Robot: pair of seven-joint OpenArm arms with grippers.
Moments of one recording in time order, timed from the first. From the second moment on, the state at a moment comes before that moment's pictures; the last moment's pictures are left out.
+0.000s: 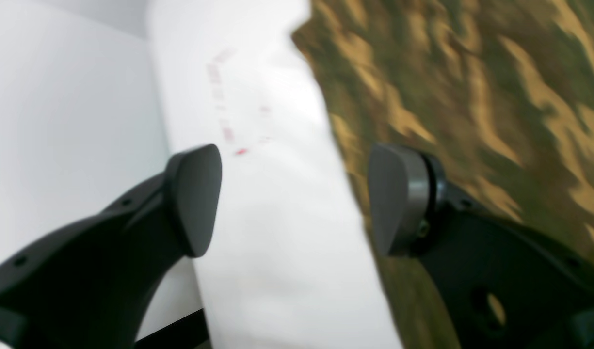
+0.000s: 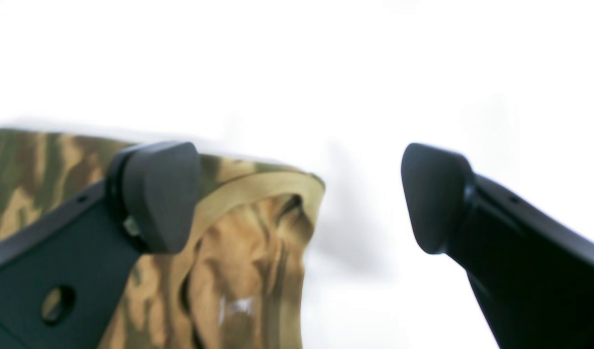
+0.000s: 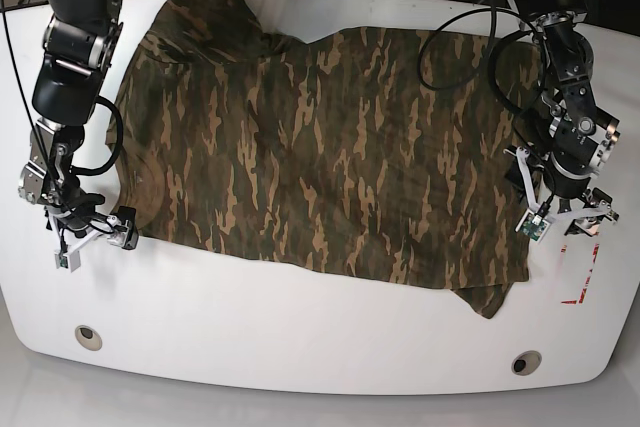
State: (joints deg) left arm -4.5 -12.5 -15.1 110.0 14.1 -42.3 55.2; right arm 28.7 26.9 15.9 42.8 19.8 27.5 -36.3
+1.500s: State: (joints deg) left arm -2.4 -12.7 -15.3 110.0 14.1 -42.3 55.0; right arm 20.1 21.4 18.9 62.6 23.1 36.7 -63.2
